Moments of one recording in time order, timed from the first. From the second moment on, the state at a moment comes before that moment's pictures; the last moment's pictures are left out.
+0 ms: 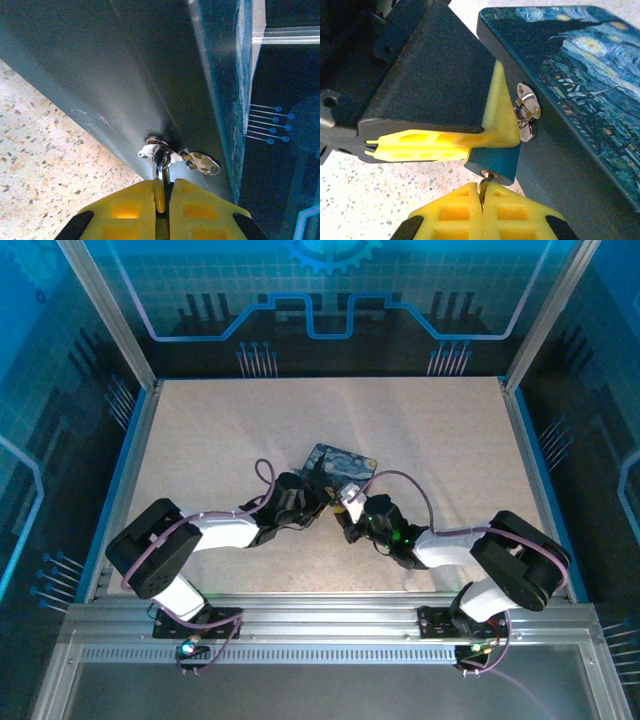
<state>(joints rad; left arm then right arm) -0.69 1.59 0.62 0.42 0.13 -1.43 0.81 1.49 0.43 0.56 0.04 0.03</state>
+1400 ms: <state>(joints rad) -0.48 1.52 0.94 -0.10 0.14 -0.98 0.50 1.55 0.48 0.39 -0.45 0.27</state>
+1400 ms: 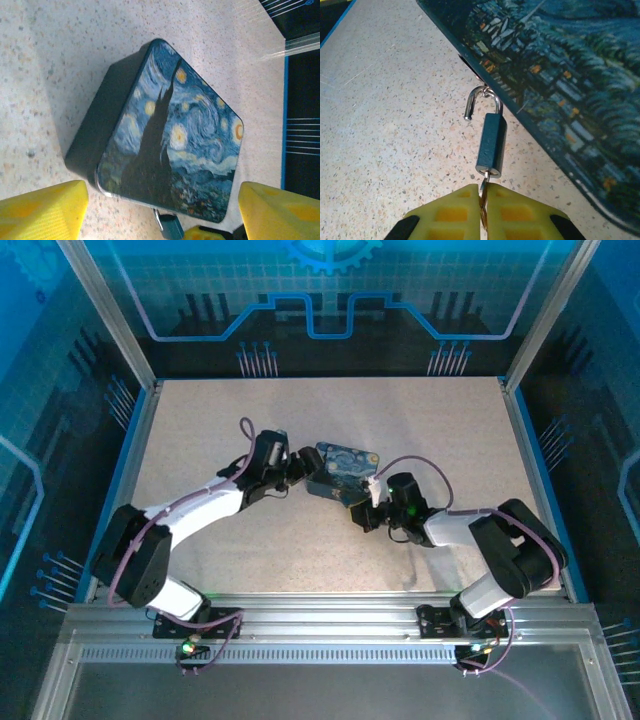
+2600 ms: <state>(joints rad) -0.44 1.79 1.09 -0.18 0.22 -0.79 0.39 1.62 0.64 0.32 -0.55 0.23</state>
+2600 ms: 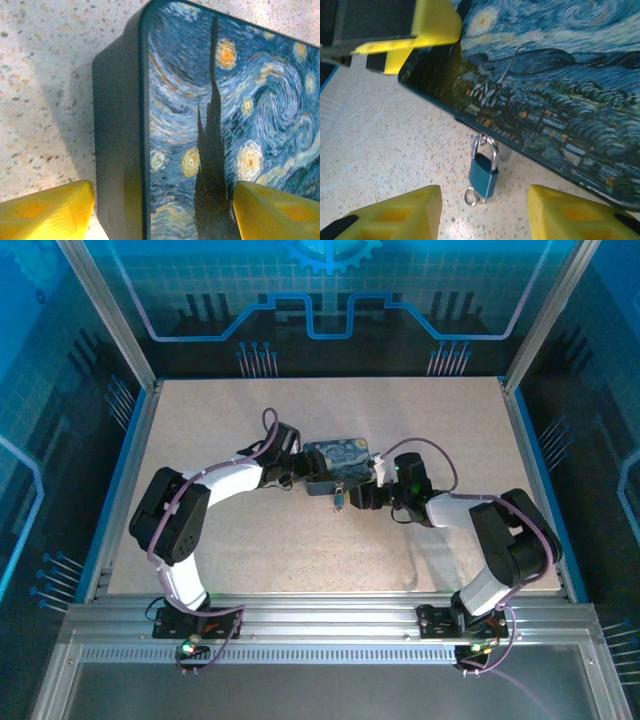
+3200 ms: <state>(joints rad) -0.44 1.75 1.00 -0.10 0.22 -0.85 0.40 1.63 0.55 0.41 -0.63 0.25</state>
